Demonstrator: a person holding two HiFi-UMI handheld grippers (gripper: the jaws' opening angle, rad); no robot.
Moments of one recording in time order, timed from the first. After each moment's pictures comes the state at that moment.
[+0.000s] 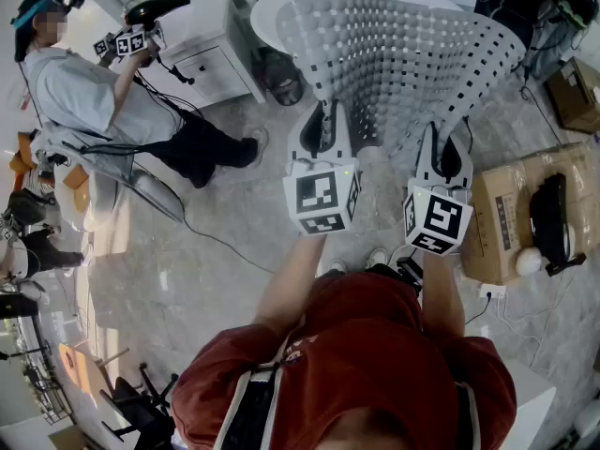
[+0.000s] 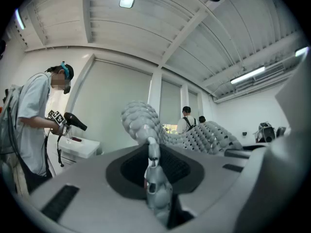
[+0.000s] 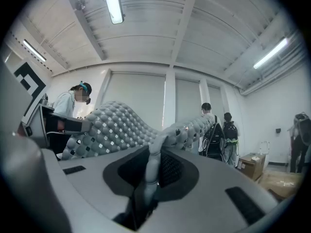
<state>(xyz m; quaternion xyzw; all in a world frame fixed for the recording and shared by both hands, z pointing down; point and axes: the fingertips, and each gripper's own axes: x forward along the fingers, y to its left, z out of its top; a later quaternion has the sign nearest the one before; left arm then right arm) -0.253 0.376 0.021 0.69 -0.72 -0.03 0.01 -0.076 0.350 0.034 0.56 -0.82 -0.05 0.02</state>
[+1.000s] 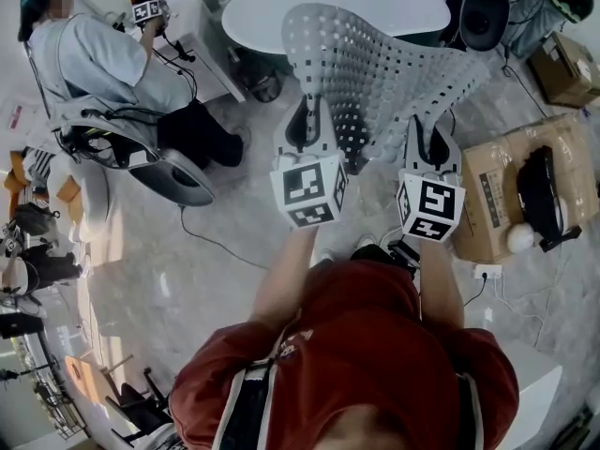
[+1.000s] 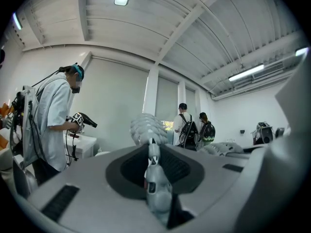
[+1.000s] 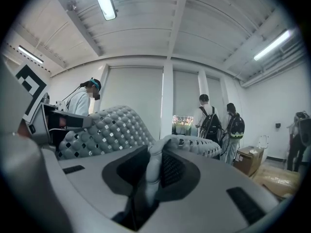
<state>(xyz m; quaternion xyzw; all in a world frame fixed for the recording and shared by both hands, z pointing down) -0.193 0.388 0.041 0.69 -0.72 -0.01 0.03 -0.012 0.365 0.066 0.55 -0.83 -0.01 0.06</state>
